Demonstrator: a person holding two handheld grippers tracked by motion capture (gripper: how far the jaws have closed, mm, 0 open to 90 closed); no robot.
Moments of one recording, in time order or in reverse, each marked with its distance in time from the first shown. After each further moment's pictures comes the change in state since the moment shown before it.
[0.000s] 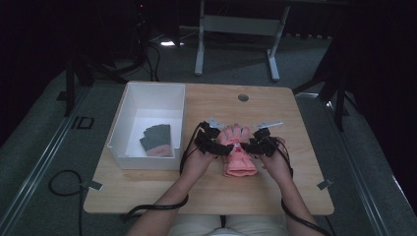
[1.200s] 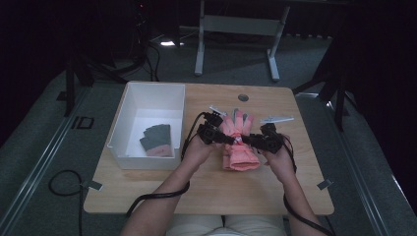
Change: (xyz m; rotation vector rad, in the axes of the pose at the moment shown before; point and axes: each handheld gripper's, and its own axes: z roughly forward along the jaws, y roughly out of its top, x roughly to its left) left arm -0.001 0.045 -0.028 0.104 -0.218 -0.073; right arm 0.009 0.018 -0.039 -0.139 0.160 0.018
